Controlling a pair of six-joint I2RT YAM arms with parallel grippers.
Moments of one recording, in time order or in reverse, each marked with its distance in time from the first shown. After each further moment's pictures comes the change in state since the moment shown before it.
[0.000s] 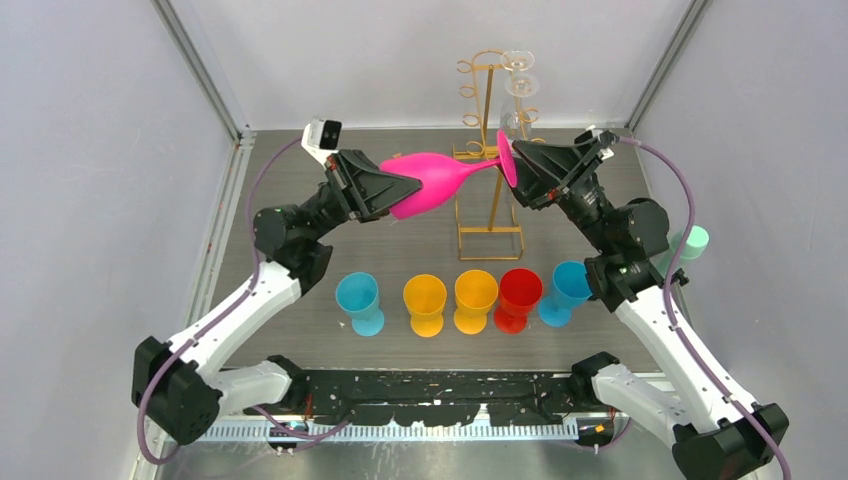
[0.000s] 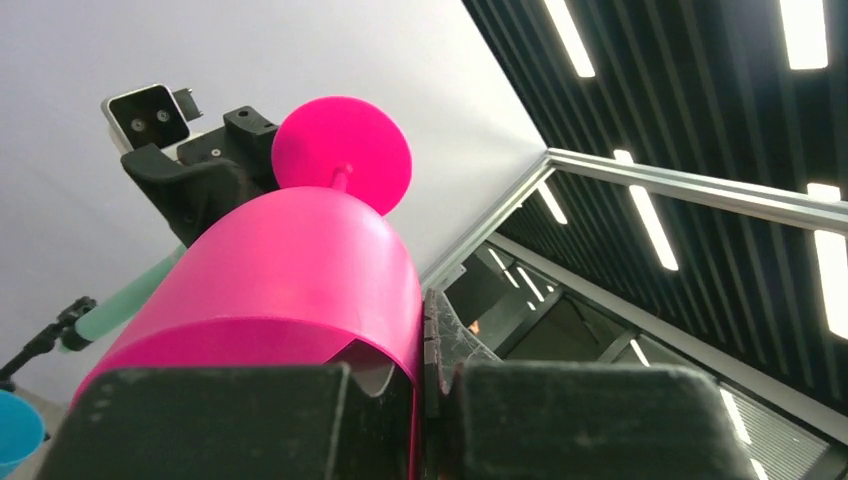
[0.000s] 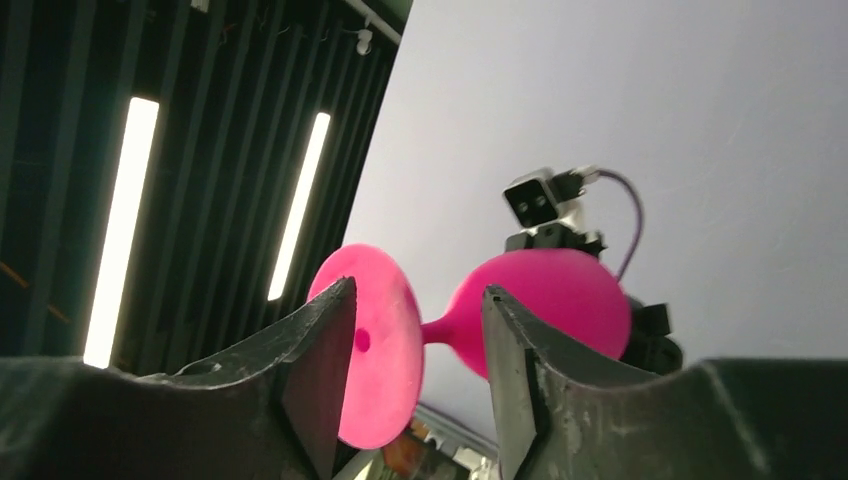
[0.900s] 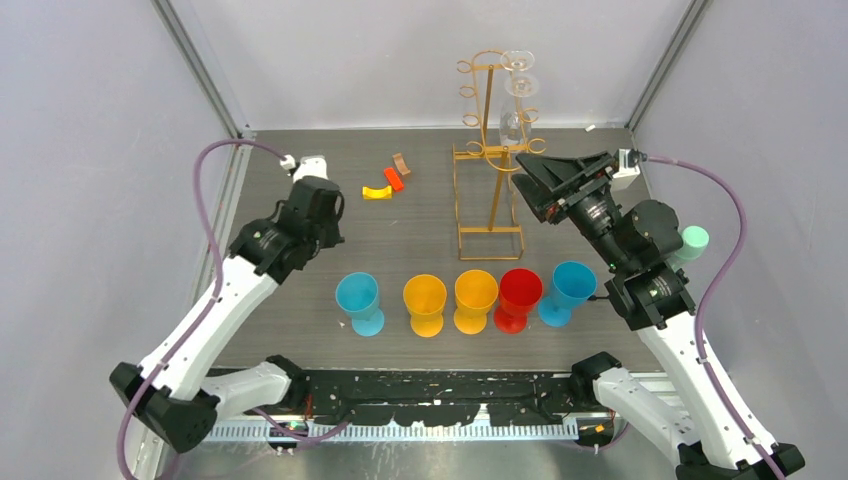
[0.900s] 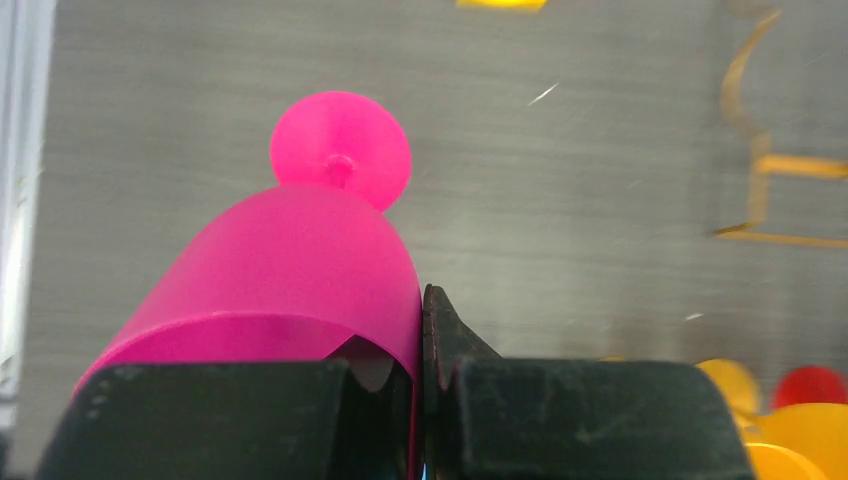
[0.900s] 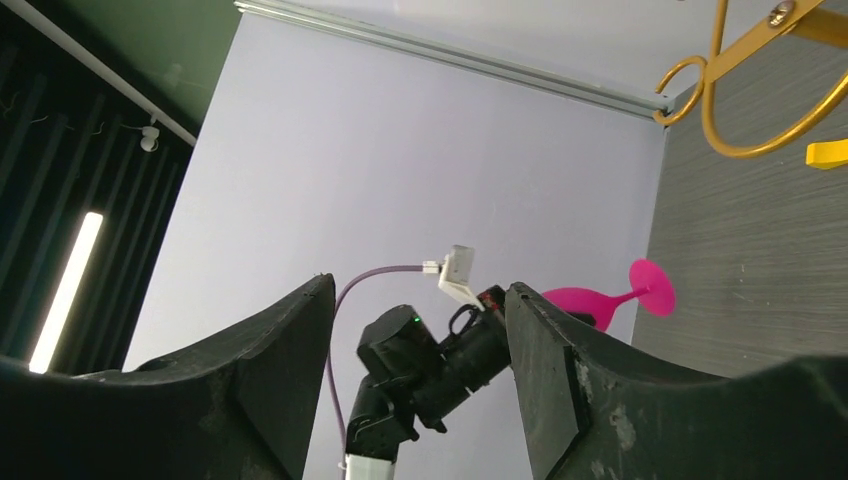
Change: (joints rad) left arm 0.024 -0.104 0.303 -1.921 -1.027 1.176; right arm -0.008 -0.125 0.081 -0.591 0.218 -0.399
